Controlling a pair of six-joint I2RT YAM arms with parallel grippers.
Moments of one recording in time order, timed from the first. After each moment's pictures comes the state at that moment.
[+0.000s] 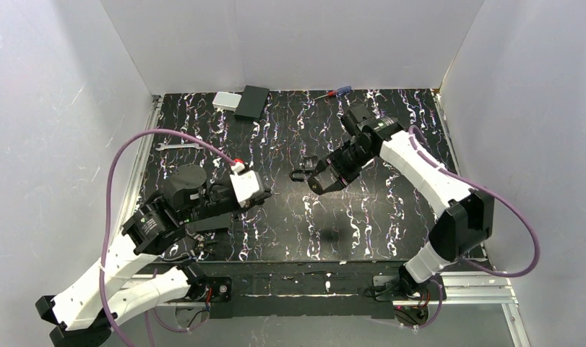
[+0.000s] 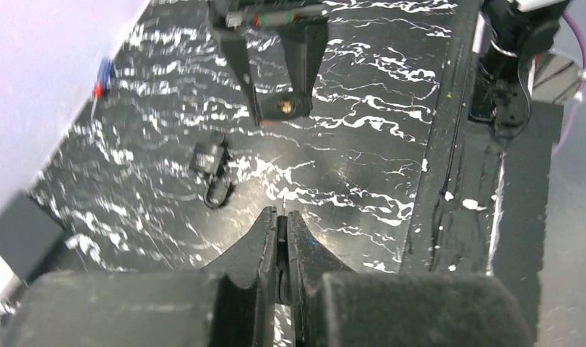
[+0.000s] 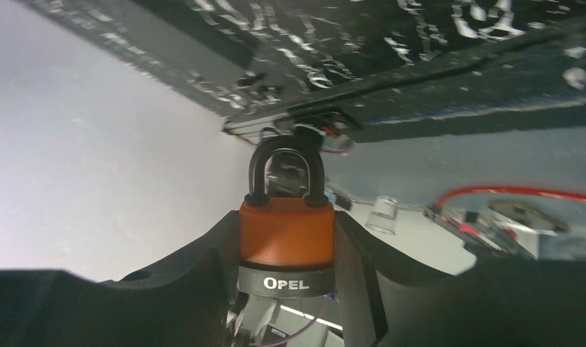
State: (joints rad) left arm -0.84 0.76 1.06 -0.60 0.27 0.28; right arm 0.55 1.55 1.49 -1.15 -0.55 1.43
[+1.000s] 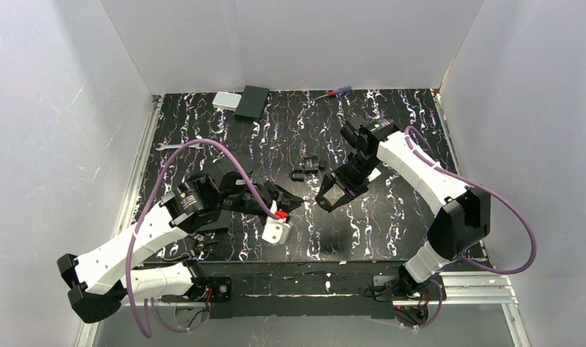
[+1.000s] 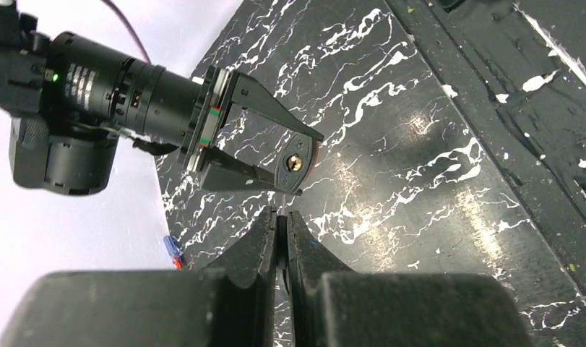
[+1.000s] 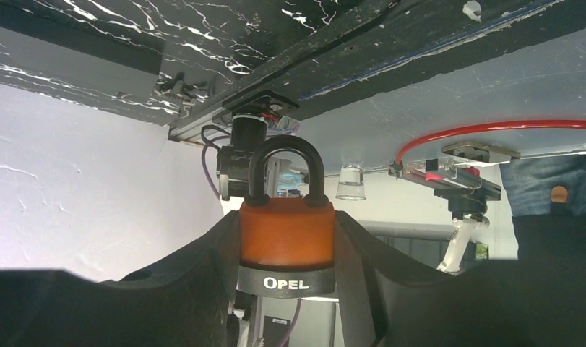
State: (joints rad) left arm -0.95 1.02 1.18 -0.66 0.56 1.13; right arm 0.56 1.60 1.49 -1.45 -0.55 1.37
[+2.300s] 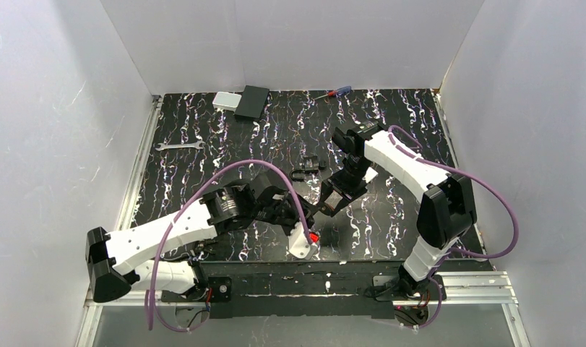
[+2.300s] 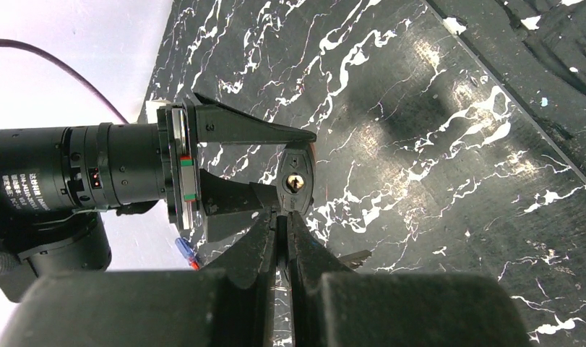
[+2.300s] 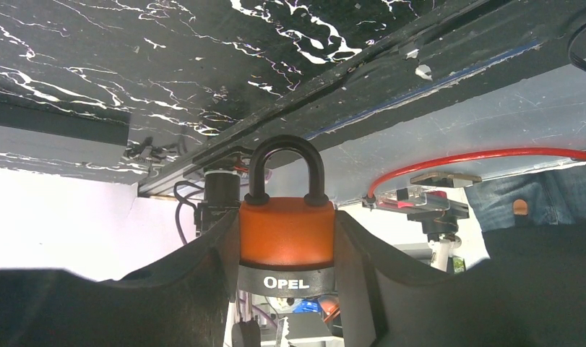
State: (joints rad) left arm -1.12 1.19 1.10 -0.58 0.33 1.32; right arm 0.58 1.70 1.47 -1.44 -0.43 1.33
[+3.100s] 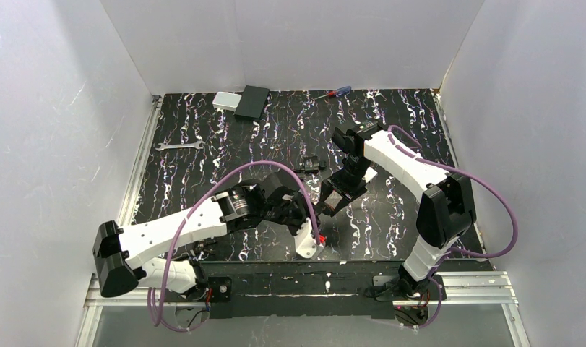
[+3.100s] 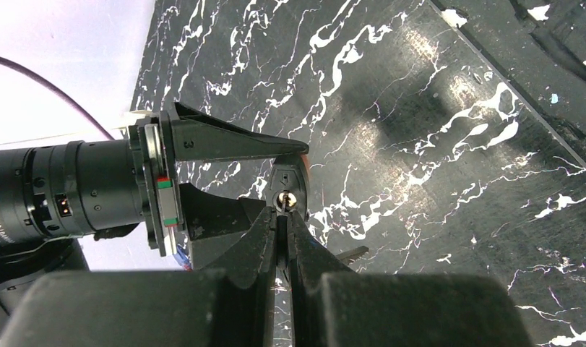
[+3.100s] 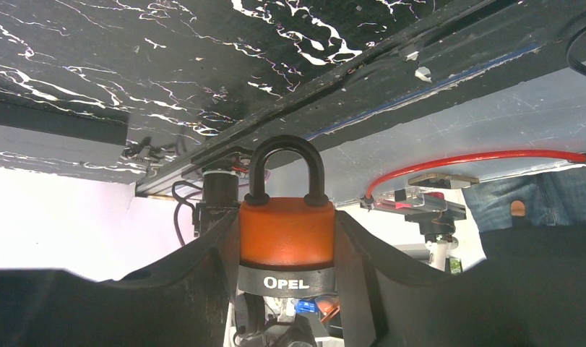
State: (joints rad) left arm -1.12 1.25 1.09 -0.54 0.32 1.34; right arm 0.58 1.71 1.48 -1.44 -0.43 1.32
